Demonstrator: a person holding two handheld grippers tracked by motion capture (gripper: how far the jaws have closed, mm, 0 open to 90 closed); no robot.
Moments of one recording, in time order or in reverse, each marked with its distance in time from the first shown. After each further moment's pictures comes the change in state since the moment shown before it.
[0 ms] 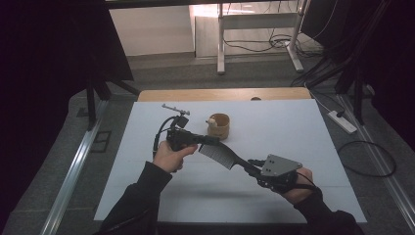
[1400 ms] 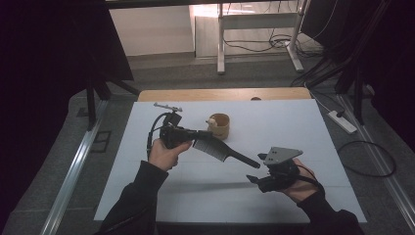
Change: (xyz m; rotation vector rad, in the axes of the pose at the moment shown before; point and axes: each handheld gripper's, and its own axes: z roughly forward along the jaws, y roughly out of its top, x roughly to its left) left arm -0.004 0.000 -0.018 -0.060 0.115 0.068; right arm -0.017 -0.009 0.006 0.119 0.059 0.210
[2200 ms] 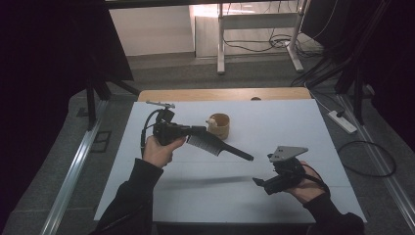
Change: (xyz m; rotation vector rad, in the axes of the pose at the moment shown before) left arm 0.003 0.003 -0.019 -0.040 0.051 0.018; right arm -0.012 -0.014 -0.004 0.059 0.002 0.097
